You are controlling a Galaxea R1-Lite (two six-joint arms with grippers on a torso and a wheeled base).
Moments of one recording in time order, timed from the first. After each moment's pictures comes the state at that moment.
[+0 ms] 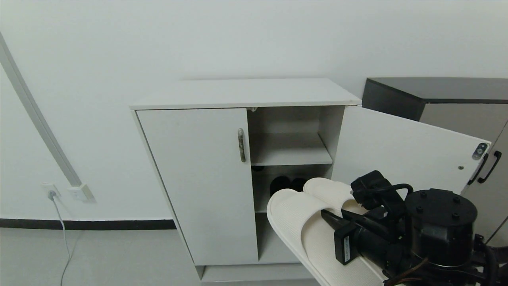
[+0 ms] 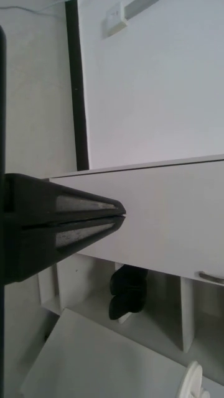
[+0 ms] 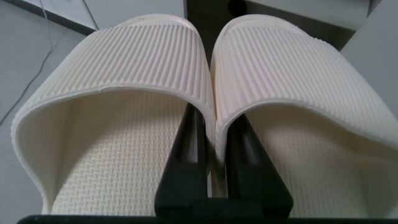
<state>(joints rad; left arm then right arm) 0.00 0.00 0.00 0.00 -0.03 0.01 0.87 1.65 -0.49 -0.89 -0.33 0.12</state>
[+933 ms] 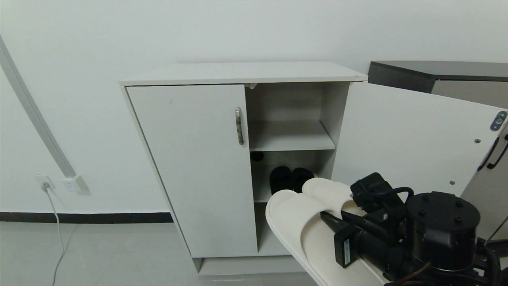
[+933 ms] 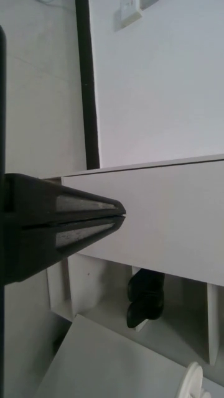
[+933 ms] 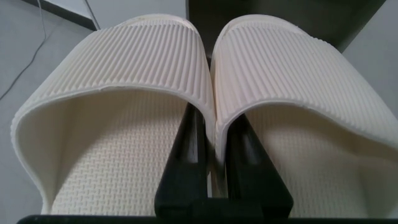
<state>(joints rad) 0.00 0.00 0.00 0.00 -0.03 0.01 0.88 1.65 -0.48 -0.92 -0.32 0.10</state>
